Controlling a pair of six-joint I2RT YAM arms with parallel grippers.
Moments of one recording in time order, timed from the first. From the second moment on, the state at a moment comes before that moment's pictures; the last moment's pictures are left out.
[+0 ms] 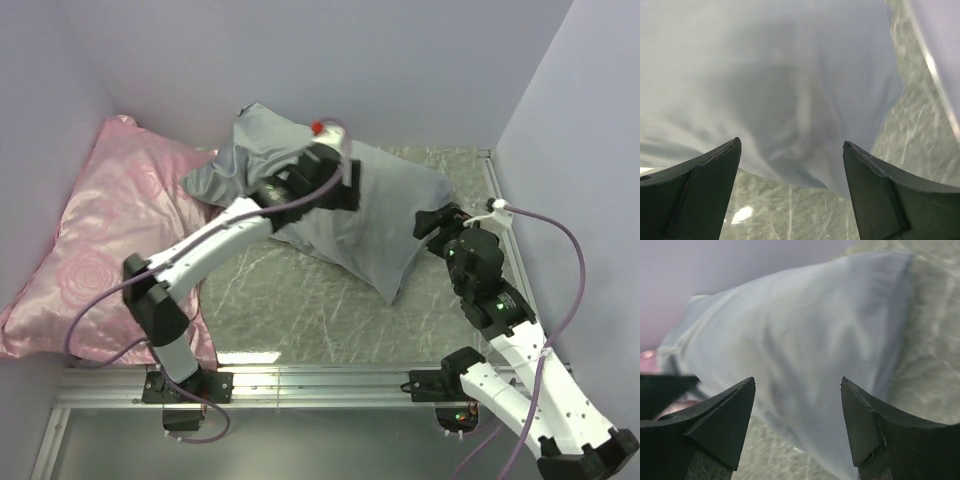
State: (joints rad) left arm -0.80 1.69 1.75 -0.58 -0.24 -0.48; right arm 0.46 0.71 0.78 -0.29 0.43 0.70
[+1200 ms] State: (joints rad) left arm -0.94 1.94 1.80 -0.57 -0.60 -0.49; right arm 0.28 0.75 0.57 -0.33 0.24 0.72
